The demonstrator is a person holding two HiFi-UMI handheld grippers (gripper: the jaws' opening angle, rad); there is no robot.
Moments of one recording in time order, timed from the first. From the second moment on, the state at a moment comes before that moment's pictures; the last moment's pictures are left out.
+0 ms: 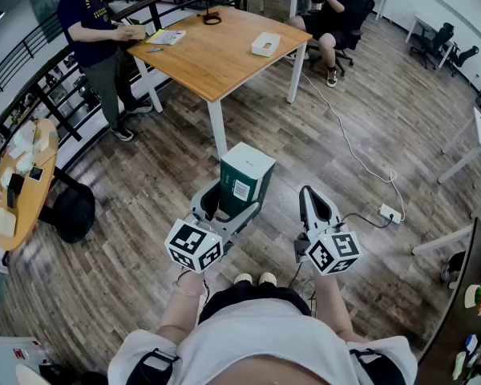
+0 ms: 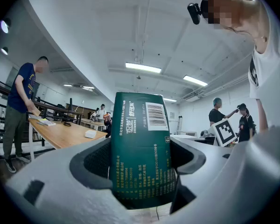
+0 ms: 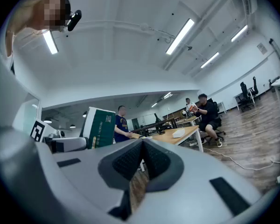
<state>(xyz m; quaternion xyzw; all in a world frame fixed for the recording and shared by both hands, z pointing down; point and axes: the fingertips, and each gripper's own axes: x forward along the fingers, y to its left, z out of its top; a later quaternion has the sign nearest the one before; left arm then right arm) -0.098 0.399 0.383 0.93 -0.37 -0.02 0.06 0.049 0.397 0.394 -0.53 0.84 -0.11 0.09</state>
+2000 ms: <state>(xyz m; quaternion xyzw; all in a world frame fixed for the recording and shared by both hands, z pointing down) -0.043 0.364 0.432 0.89 -0.44 0.03 0.10 0.099 0.345 0.413 -0.52 0.84 -0.13 0.07</state>
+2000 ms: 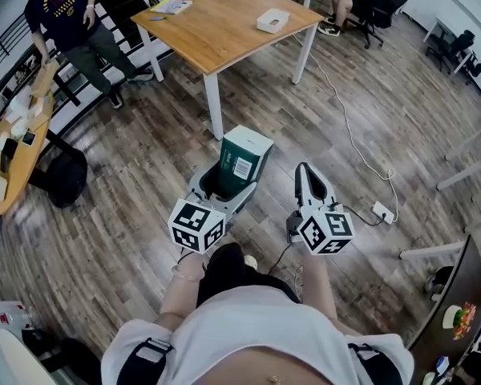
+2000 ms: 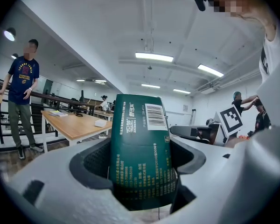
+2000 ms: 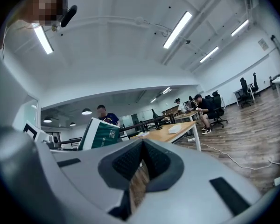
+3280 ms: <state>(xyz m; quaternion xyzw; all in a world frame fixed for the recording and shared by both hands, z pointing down) -0.037 0.258 0.446 0.89 -0.44 0.04 0.12 0.102 0.245 0.421 -0.52 0.84 -0.14 0.06</state>
